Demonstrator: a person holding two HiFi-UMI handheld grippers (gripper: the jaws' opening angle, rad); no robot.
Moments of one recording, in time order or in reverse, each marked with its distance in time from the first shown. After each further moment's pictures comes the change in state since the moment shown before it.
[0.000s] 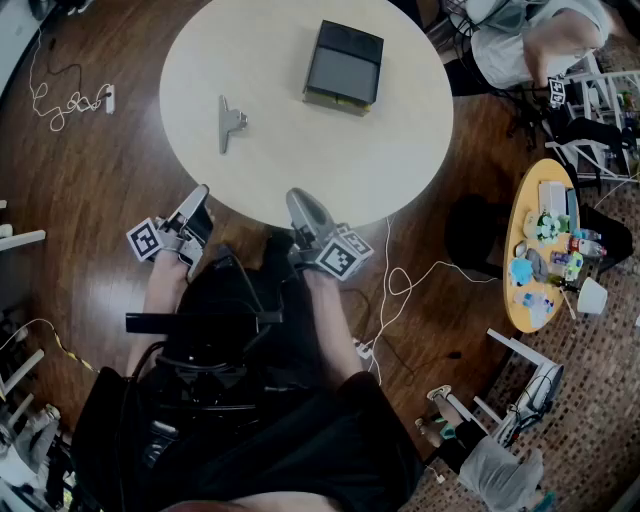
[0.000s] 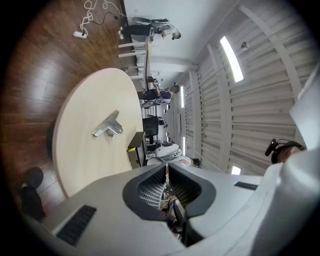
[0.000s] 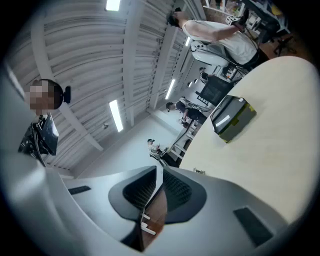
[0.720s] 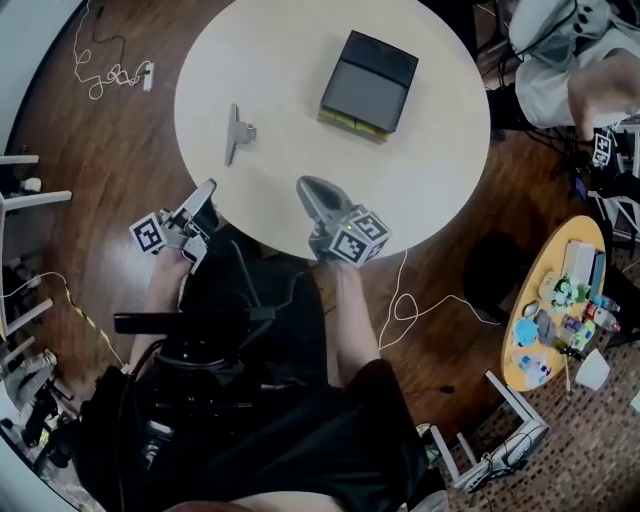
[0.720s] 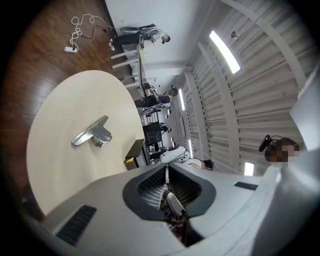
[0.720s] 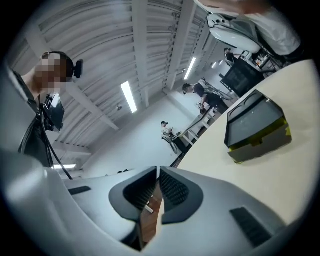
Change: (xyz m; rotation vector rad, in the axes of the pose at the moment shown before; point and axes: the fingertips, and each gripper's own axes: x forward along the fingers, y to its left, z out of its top) left arm 0.079 -0.012 0.000 0.087 -0.072 0.054; right arm 0.050 -0.068 0.065 -0.167 0.247 0.194
